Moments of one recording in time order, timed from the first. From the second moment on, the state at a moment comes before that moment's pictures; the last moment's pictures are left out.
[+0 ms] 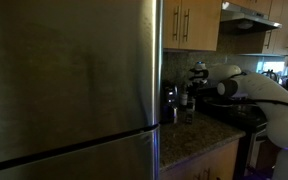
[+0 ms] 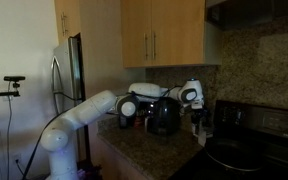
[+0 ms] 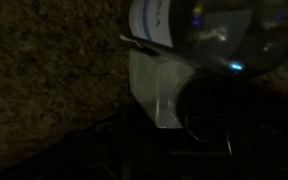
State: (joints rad) arm -0.27 1.05 -0.07 -0.66 0.04 2.02 1.56
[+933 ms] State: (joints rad) arm -0.26 1.11 -0.08 -0.61 0.04 2.13 1.81
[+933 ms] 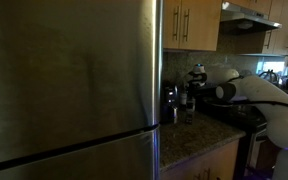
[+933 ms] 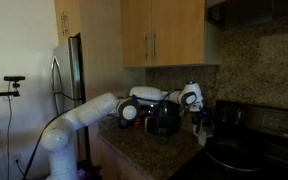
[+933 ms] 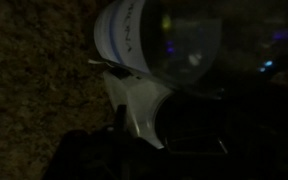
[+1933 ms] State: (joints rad) arm -0.28 1.12 -0.09 -0.61 0.03 1.98 1.81
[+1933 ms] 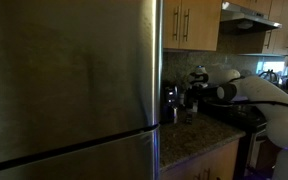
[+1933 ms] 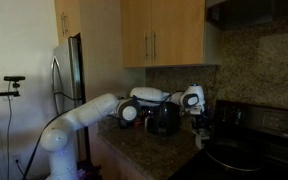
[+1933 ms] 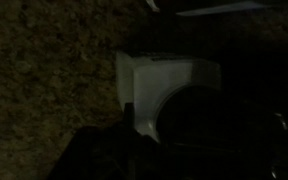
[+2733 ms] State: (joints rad) arm -0.29 1.05 -0.09 -0.67 0.00 1.82 1.54
